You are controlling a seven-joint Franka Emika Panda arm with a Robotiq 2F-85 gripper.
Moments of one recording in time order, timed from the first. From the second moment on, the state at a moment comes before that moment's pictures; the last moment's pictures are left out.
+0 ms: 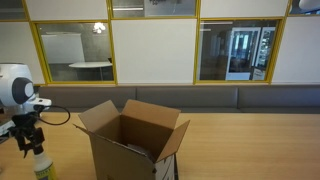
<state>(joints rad) 0.45 0.37 0.28 -2.13 -0.03 2.49 0.80</state>
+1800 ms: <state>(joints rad) 0.42 0.44 0.24 -2.08 0.14 2.54 0.60</state>
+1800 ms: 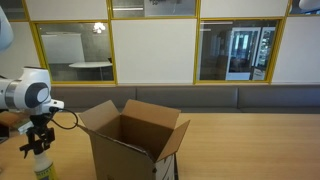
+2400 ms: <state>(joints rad) 0.42 0.46 0.24 -2.08 0.18 2.54 0.55</state>
